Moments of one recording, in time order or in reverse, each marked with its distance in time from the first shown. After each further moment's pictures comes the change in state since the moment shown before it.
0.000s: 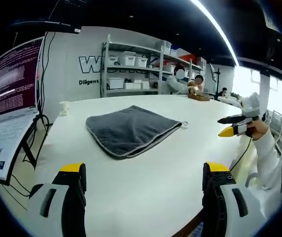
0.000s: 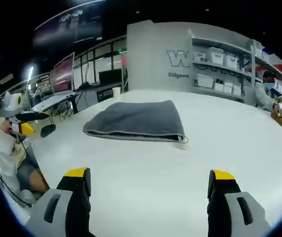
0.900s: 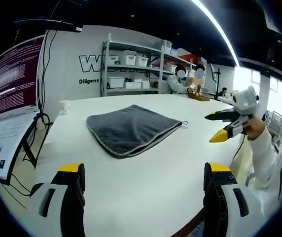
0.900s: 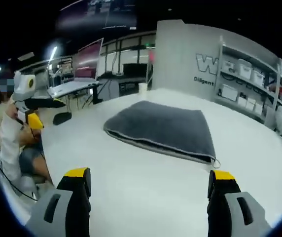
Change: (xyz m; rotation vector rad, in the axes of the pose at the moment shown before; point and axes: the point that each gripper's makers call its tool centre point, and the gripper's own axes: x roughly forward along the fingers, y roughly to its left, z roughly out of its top) left arm -0.002 0.002 -0.001 -0.004 0.005 -0.004; right arm 0.038 0.071 0.033 -0.209 0.019 0.163
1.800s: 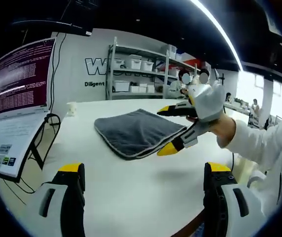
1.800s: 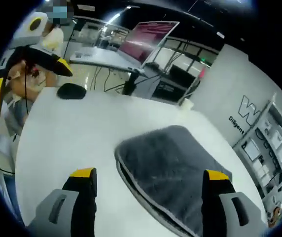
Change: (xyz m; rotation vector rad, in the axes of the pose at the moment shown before) left arm -0.016 0.020 0.006 -0.027 -0.040 0.039; right arm 0.150 0.079 0.072 -0.535 0.004 0.148
